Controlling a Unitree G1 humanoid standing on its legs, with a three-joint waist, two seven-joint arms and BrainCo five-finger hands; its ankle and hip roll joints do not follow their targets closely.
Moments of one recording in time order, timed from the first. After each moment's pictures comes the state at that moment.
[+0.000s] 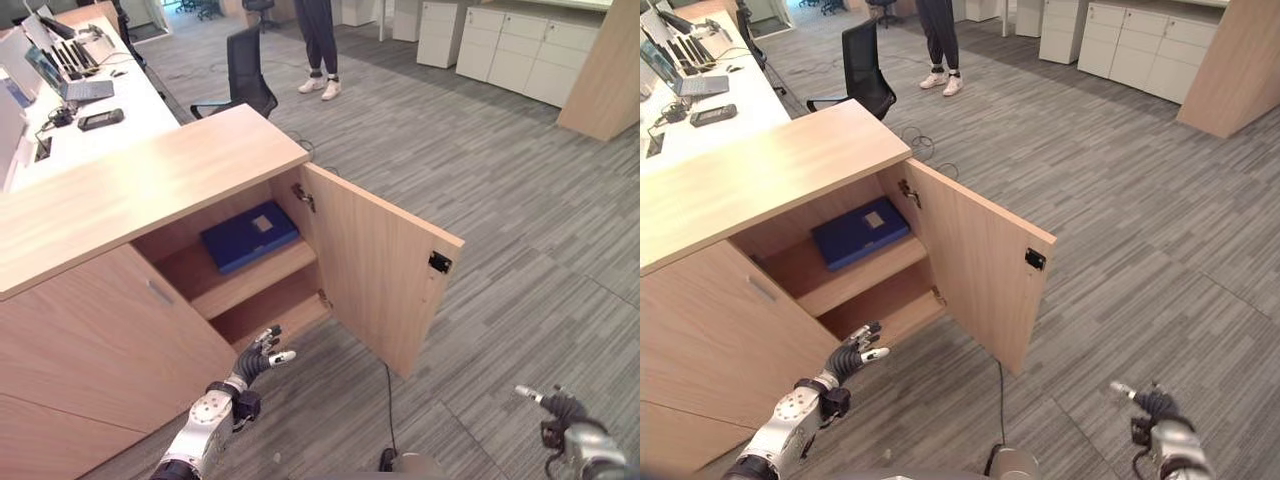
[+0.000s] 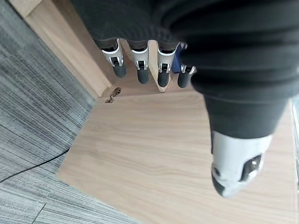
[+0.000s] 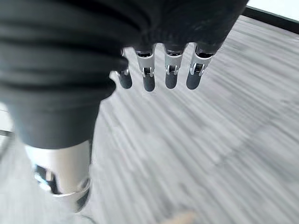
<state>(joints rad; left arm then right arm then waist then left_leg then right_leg) 0.01 0.35 -0.32 0.51 -0.42 -0.13 -0.15 -0.23 -0.70 0.00 1.21 0.30 -0.08 -0.05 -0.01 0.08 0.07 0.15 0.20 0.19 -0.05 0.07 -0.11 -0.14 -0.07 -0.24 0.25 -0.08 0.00</state>
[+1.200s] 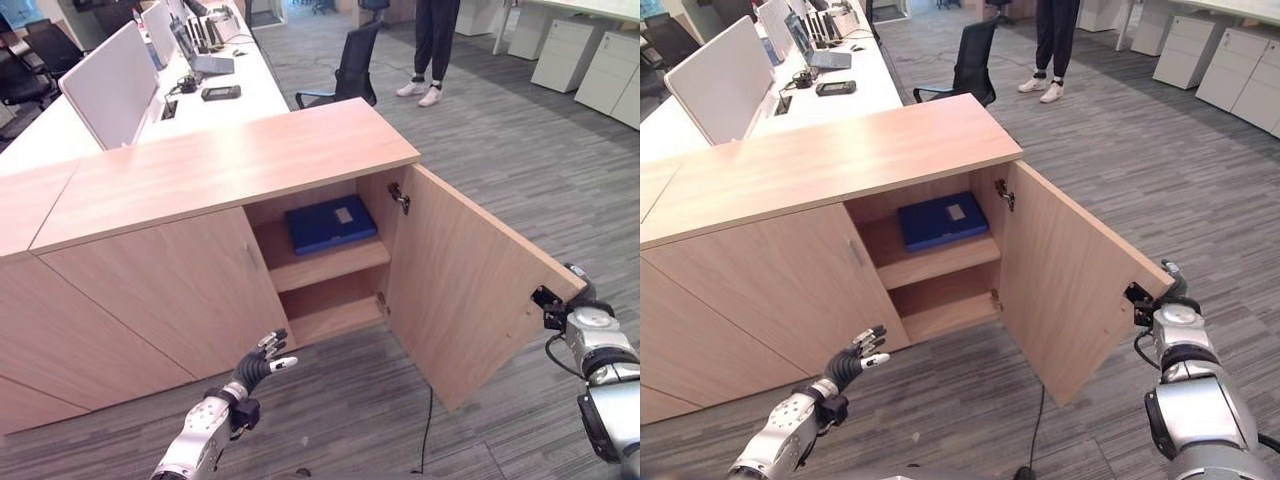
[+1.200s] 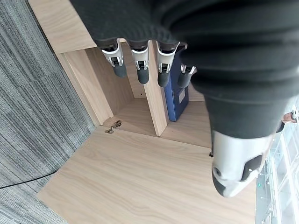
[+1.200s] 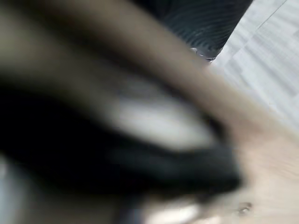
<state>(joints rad) 0.10 0.37 -0.31 0.41 -0.46 -0.11 -0.19 -0.49 -0.66 0.19 1.11 0.44 -0.10 -0.09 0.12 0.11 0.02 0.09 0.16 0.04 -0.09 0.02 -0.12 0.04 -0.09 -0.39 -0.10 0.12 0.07</state>
